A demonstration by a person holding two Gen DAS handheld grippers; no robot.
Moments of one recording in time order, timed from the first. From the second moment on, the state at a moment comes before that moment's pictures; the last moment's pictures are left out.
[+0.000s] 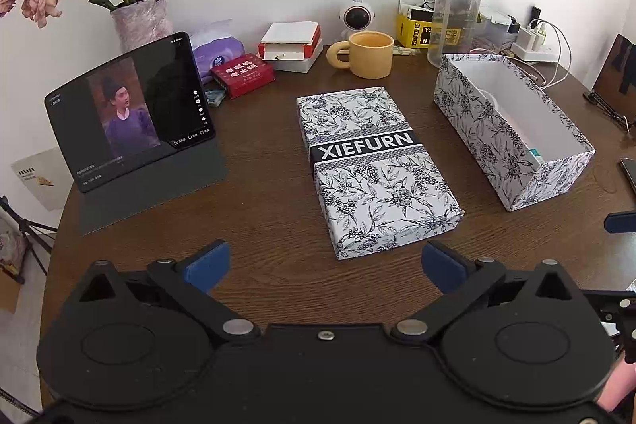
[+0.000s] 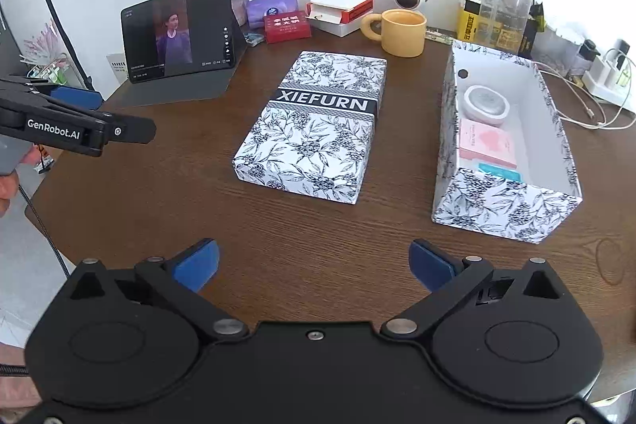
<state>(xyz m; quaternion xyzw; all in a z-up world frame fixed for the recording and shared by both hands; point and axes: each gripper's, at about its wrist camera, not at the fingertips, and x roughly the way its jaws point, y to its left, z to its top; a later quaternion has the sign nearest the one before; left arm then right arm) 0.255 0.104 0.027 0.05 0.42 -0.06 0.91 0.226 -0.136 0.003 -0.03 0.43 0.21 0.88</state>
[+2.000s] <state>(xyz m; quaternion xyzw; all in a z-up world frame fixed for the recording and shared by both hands) 0.492 0.094 -0.127 -0.12 0.50 -0.11 0.85 0.455 -0.066 -0.139 0.07 0.41 0.24 0.88</state>
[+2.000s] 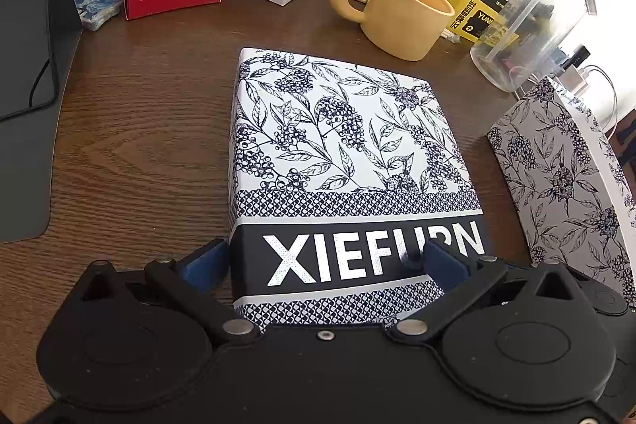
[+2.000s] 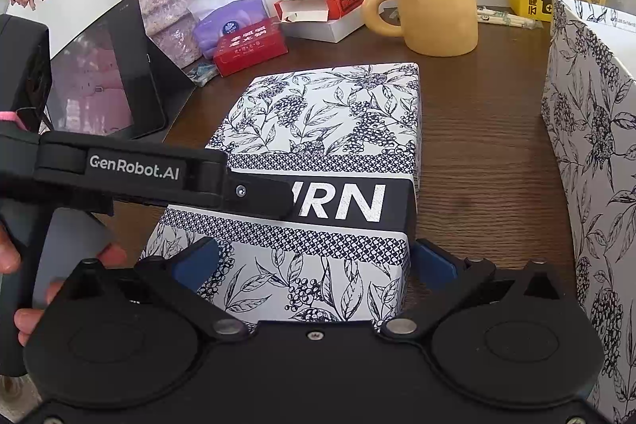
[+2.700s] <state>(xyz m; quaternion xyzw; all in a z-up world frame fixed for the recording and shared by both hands) 0.451 0.094 -0.076 -0.14 0.48 -0.05 0.87 0.426 -0.051 -0.094 0.07 0.38 0.22 0.89</state>
